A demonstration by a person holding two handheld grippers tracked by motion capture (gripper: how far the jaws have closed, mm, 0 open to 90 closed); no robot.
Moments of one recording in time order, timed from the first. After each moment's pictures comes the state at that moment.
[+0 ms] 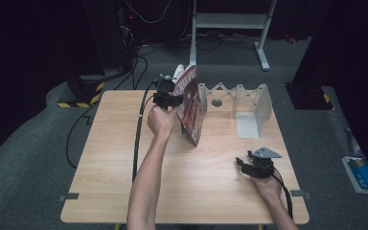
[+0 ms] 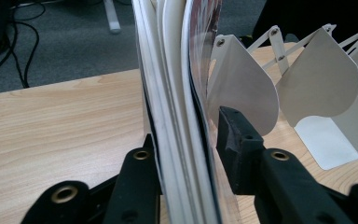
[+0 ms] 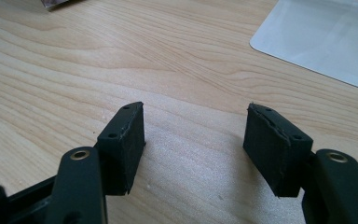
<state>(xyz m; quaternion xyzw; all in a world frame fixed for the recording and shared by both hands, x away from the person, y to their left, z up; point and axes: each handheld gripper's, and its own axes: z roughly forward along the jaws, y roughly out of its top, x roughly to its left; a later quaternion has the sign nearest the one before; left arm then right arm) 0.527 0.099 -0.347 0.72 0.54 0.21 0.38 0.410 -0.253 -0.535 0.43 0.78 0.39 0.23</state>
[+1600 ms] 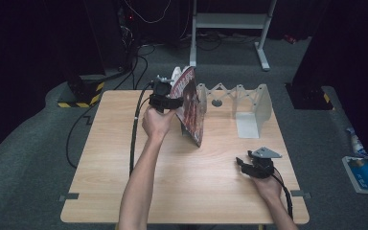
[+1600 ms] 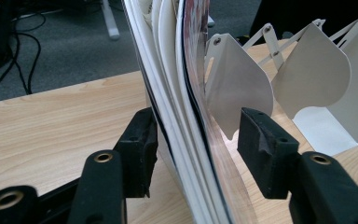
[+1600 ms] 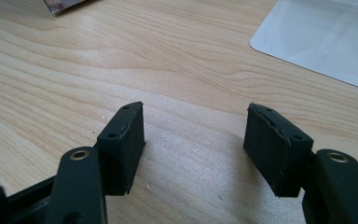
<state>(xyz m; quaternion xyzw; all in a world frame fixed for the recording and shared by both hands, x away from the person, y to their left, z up) 0.512 0.109 -0.341 0.73 0.52 0.22 0.39 0.410 -0.253 -0.535 0.43 0.78 0.39 0.23</state>
